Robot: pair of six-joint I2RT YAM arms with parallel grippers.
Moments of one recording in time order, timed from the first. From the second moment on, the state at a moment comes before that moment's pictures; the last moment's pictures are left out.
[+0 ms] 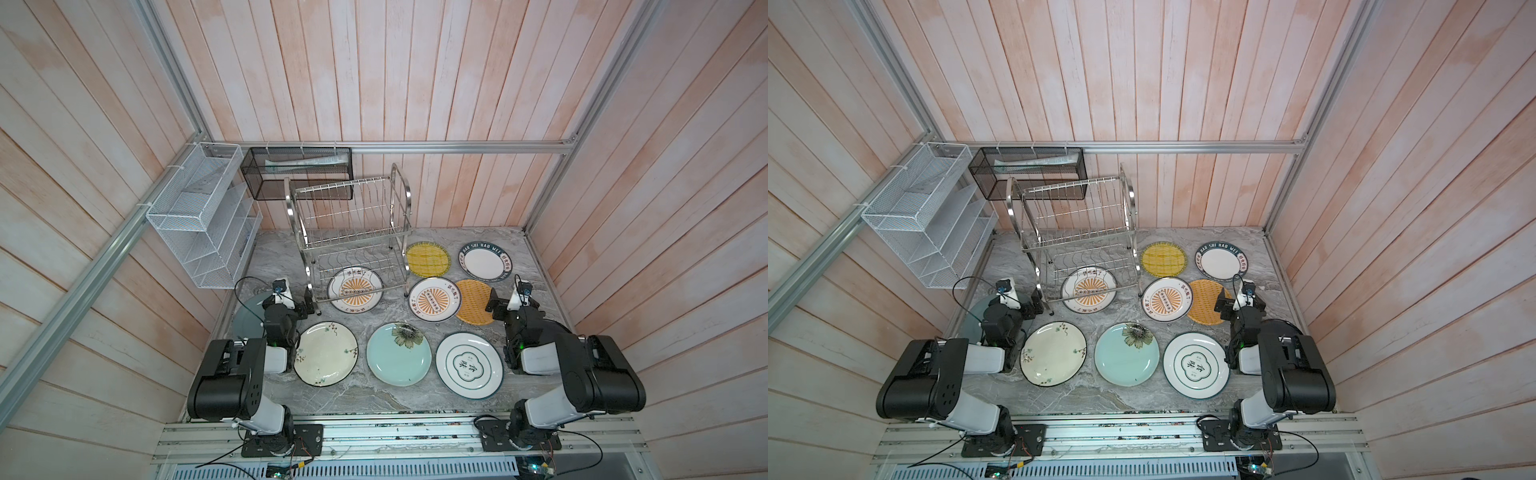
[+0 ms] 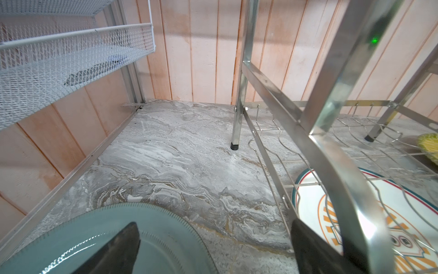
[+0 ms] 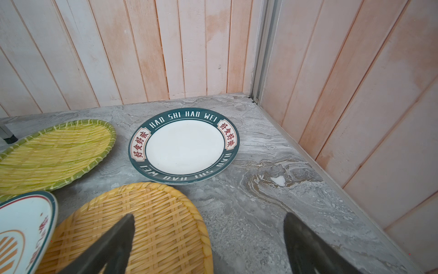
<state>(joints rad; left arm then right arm) 0.04 1.53 0.30 1.03 -0.04 -0.04 -0.02 1.53 0.23 1.12 0.13 0.05</state>
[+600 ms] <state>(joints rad) 0.01 0.80 0.43 0.17 -0.28 -0.46 0.04 1.09 0.41 0.71 0.21 0.33</state>
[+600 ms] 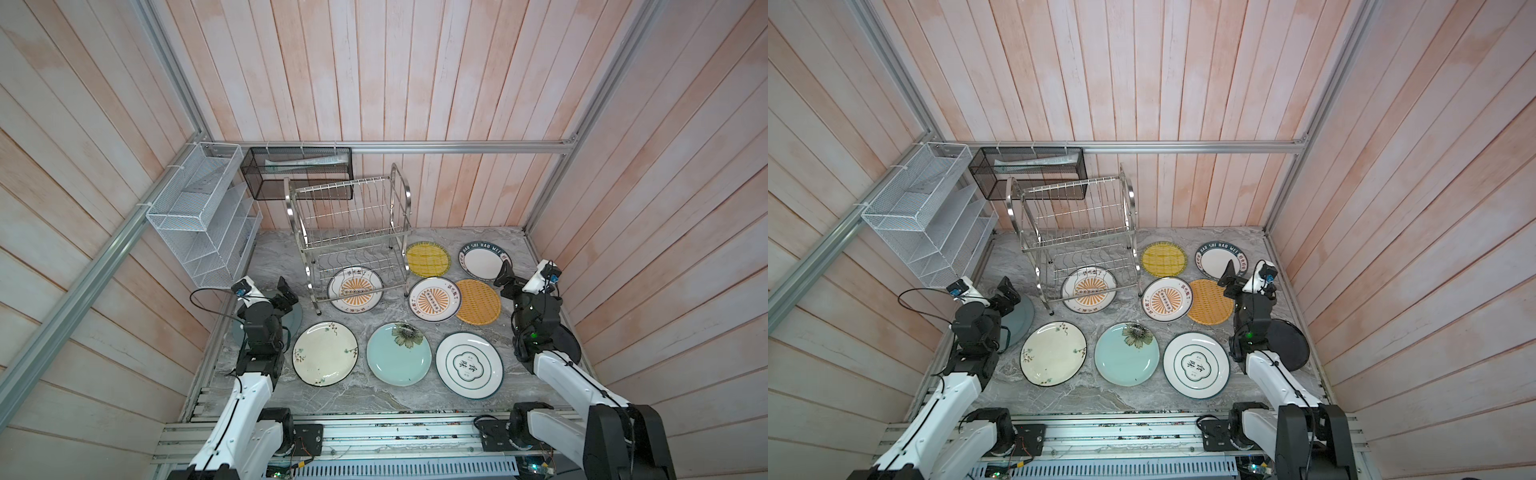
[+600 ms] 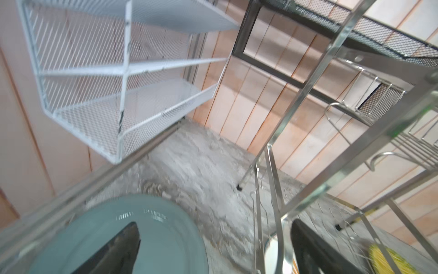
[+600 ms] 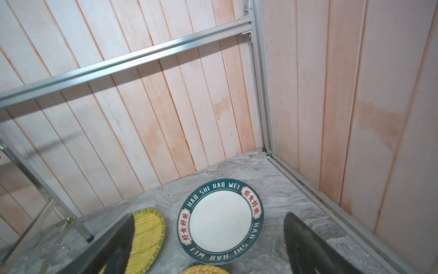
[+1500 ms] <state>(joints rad) -0.09 0.60 0.61 -0.23 0.79 -0.42 -0.32 1.85 0.93 0.31 -0.35 0.85</state>
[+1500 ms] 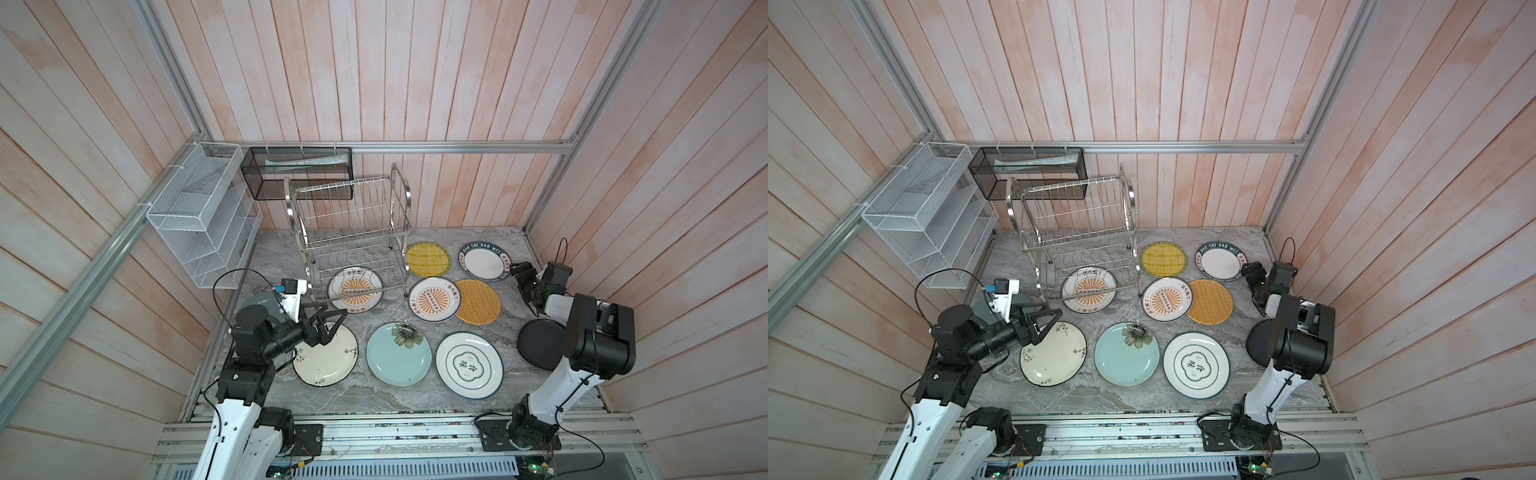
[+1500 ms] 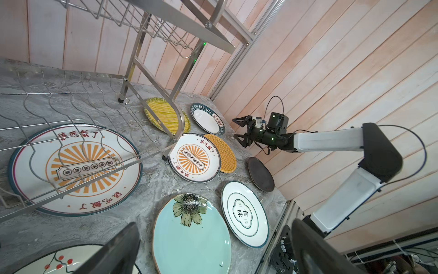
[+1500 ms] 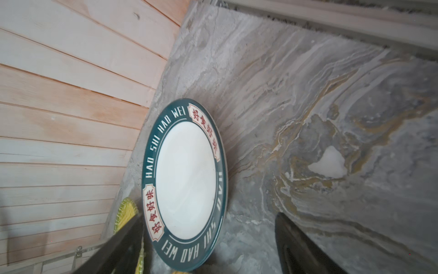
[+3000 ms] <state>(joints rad) -0.11 0.61 0.60 -0.26 0.70 -0.40 -0.33 2.18 1.22 0.30 -0.61 0.92</state>
